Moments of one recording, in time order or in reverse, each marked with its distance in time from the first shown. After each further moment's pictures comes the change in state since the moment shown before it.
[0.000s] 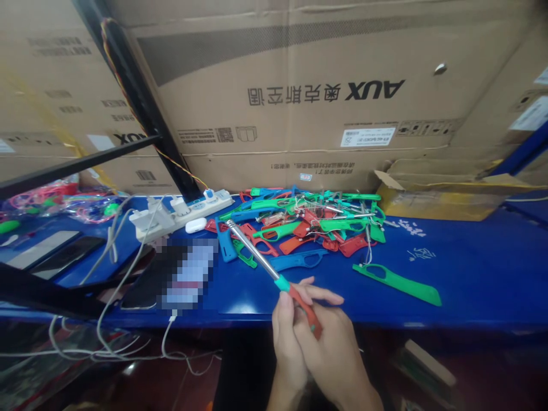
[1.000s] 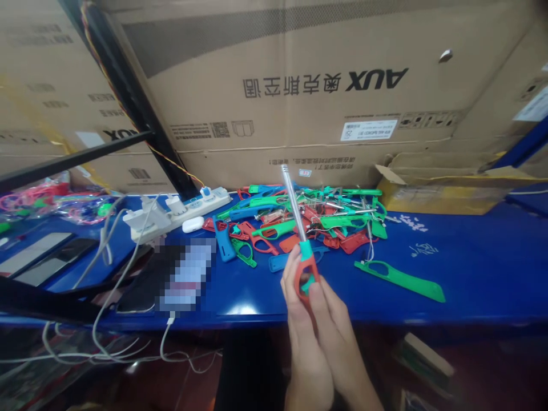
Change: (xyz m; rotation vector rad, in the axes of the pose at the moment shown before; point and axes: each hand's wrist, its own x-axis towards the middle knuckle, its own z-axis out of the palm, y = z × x) left_hand -0.014 -0.001 0.017 0.191 0.175 -0.011; right_hand 0.007 -0.008 -0.001 0.643 0.025 0.224
